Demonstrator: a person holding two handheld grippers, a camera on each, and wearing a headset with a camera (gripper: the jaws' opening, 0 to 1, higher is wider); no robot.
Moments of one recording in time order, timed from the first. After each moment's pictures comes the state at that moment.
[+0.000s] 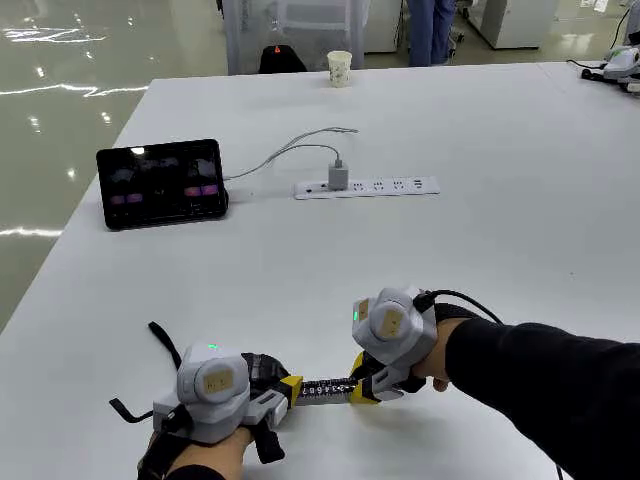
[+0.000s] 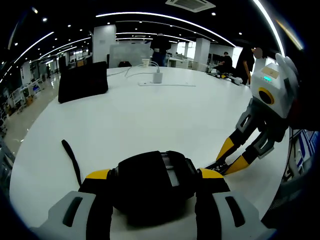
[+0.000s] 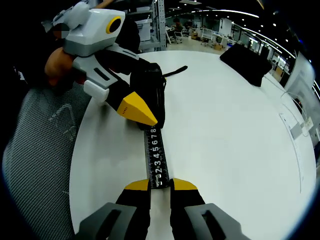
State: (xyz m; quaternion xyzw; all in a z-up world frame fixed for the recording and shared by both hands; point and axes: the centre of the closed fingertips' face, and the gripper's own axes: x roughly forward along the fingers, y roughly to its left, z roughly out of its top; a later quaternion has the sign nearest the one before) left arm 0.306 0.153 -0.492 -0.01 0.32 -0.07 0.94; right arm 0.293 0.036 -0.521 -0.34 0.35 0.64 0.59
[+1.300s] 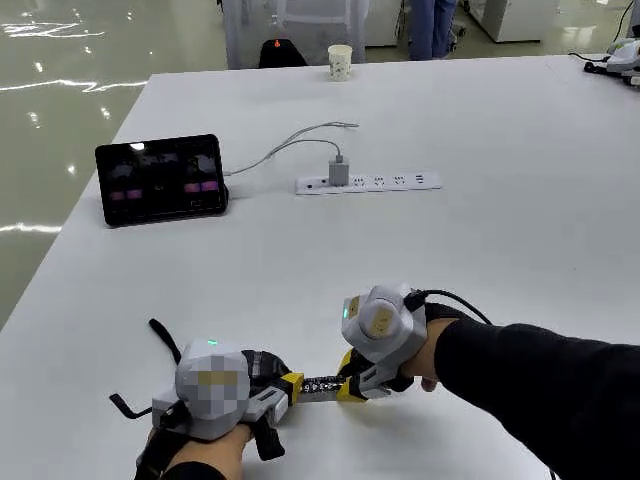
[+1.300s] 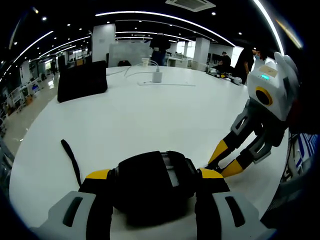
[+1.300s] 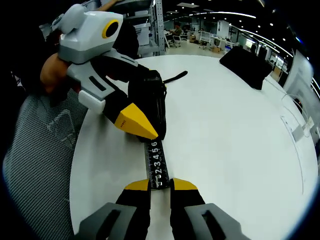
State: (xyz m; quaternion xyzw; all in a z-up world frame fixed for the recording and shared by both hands) left arm 0.306 0.153 -0.492 -0.01 0.33 -0.07 0.94; right arm 0.293 0.056 -0.521 -0.32 0.35 0.65 0.60
